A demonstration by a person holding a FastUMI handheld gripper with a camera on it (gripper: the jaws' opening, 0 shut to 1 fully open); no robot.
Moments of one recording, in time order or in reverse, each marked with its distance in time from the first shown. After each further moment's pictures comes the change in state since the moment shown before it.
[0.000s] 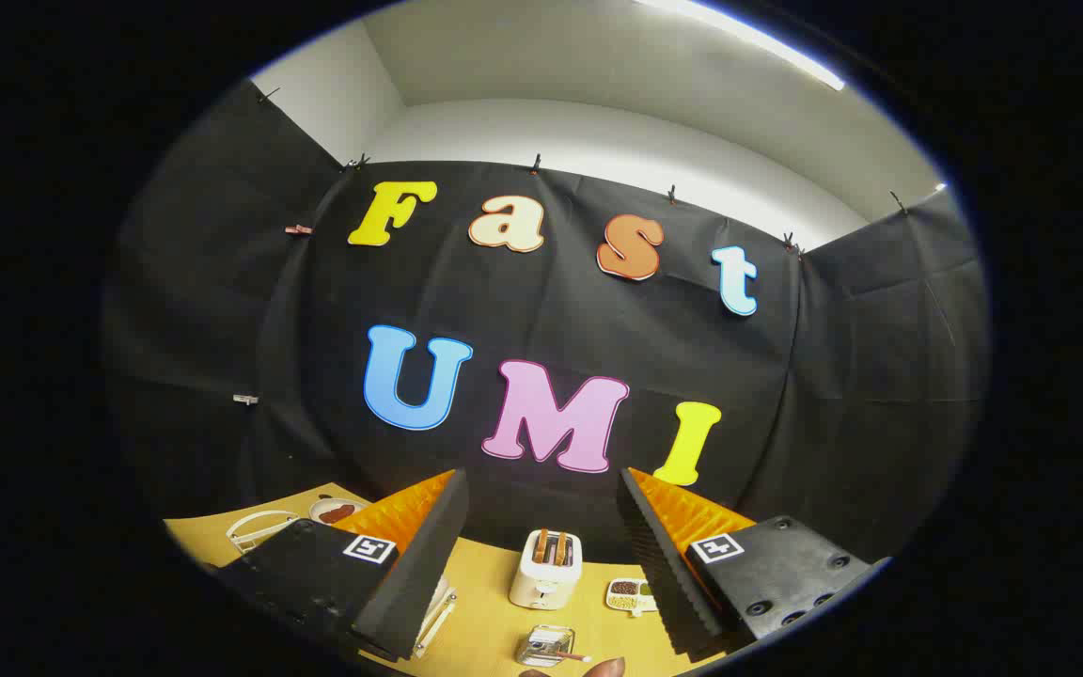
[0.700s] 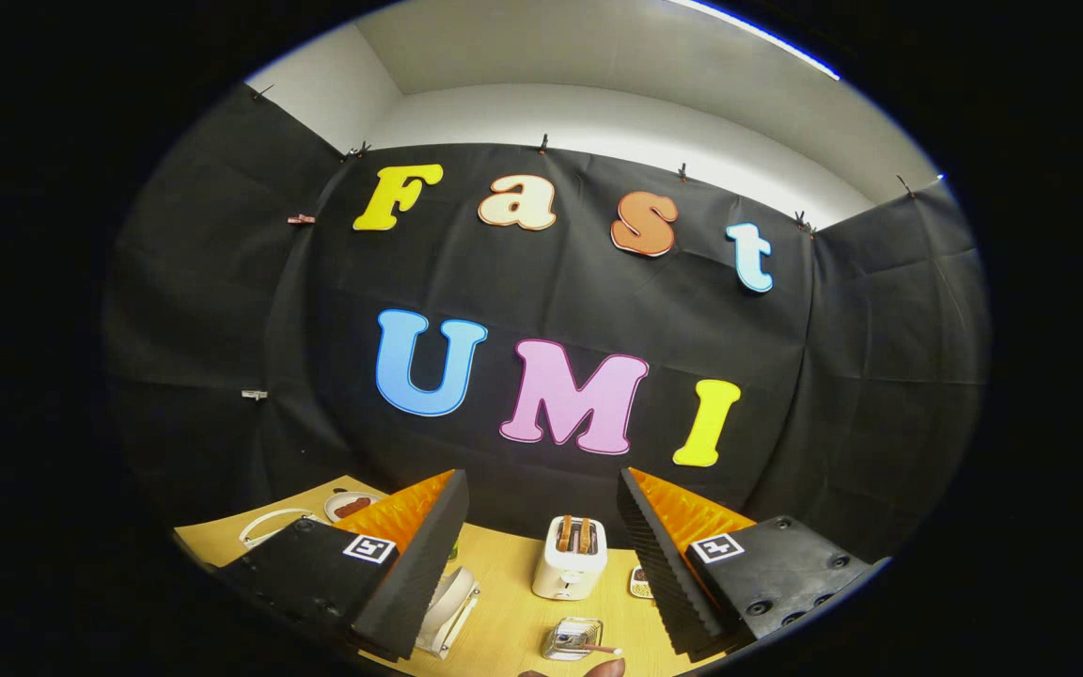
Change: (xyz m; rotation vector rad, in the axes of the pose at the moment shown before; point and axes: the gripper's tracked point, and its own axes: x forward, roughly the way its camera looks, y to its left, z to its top) arm 0.016 0.033 -0.018 0.033 0.073 0.028
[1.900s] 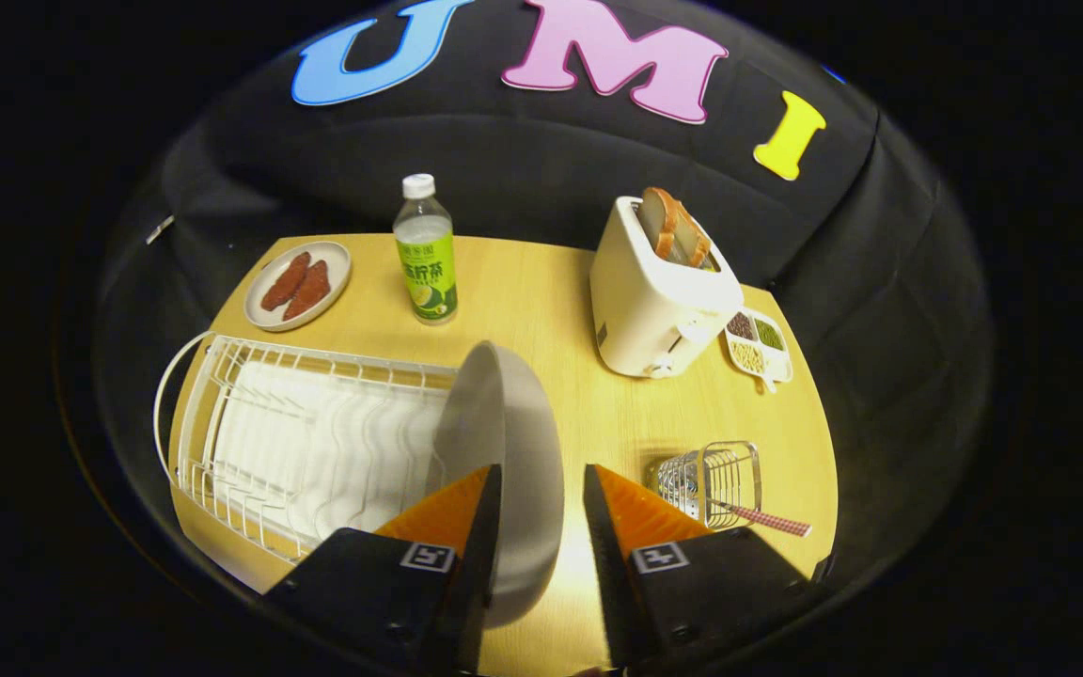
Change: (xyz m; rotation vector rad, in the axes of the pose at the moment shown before) arm 0.095 0.114 -0.357 0.105 1.036 -0.099
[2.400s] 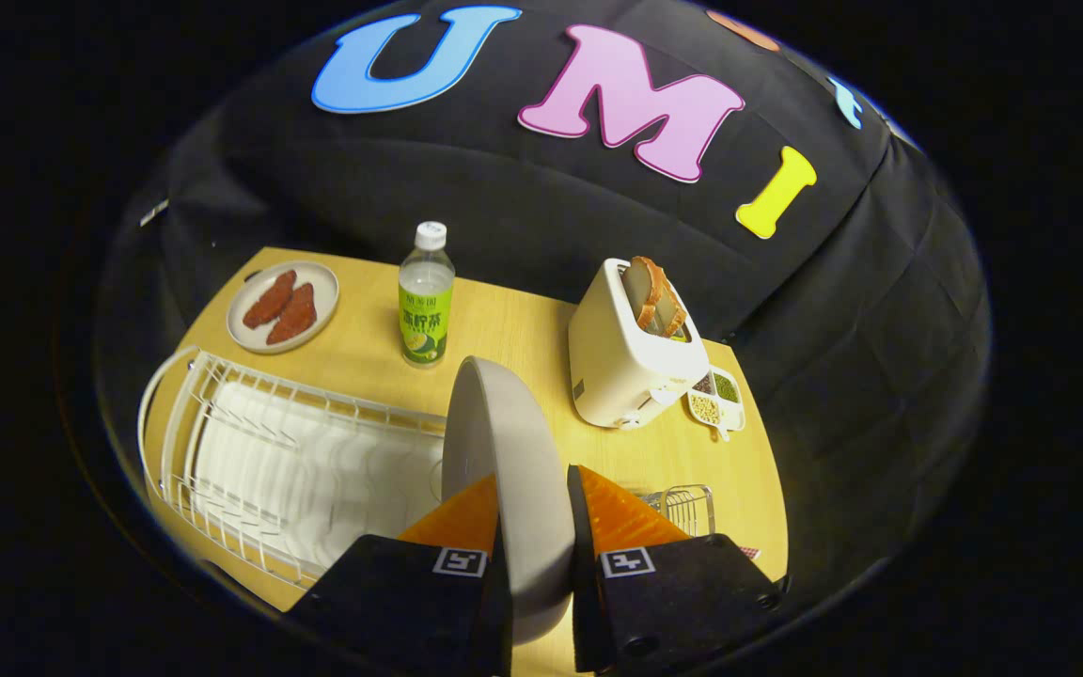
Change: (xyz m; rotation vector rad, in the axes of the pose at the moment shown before) arm -0.038 0.011 0.063 -0.069 -0.152 -0.095
